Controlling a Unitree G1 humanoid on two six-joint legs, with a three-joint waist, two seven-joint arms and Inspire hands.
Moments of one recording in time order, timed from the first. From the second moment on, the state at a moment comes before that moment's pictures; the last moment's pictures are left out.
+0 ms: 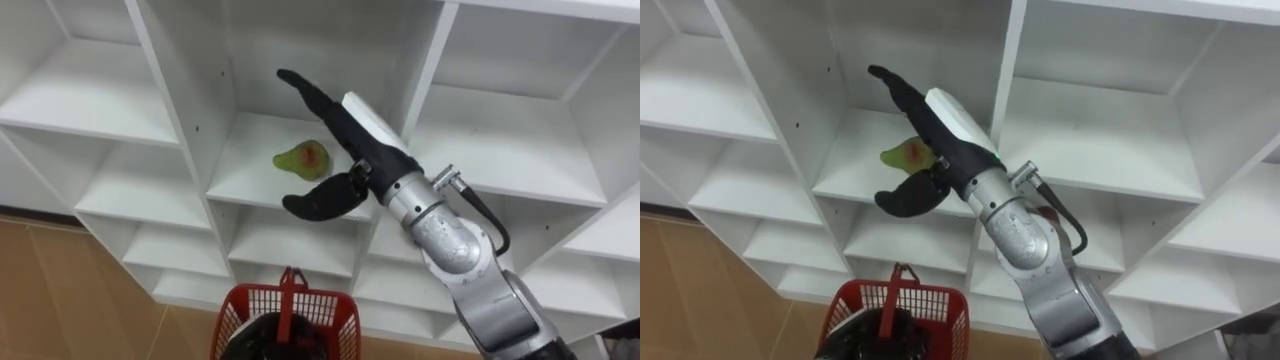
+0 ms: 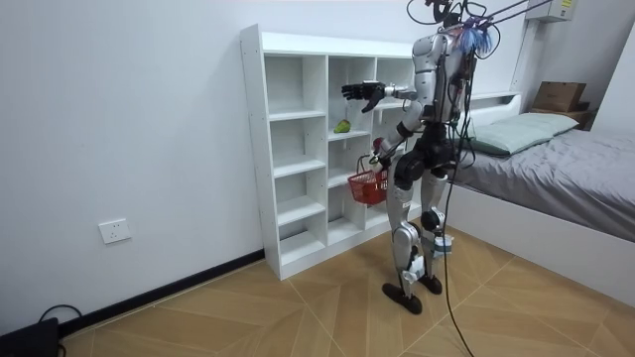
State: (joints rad) left arm 0.15 0.15 -0.28 0.62 -0.24 0.02 -0.29; right arm -0.22 -0.20 0.39 -0.03 -0.37 0.02 0.12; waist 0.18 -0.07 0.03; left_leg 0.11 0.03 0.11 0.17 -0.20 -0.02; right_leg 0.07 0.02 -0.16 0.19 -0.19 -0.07
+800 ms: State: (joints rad) left arm 0.15 0.15 -0.25 0.71 -0.22 0.01 -0.30; right arm -0.26 -0.21 0.39 0.07 -0.44 0.02 0.04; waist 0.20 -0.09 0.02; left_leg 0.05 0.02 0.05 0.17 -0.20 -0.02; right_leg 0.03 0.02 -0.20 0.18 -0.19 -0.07
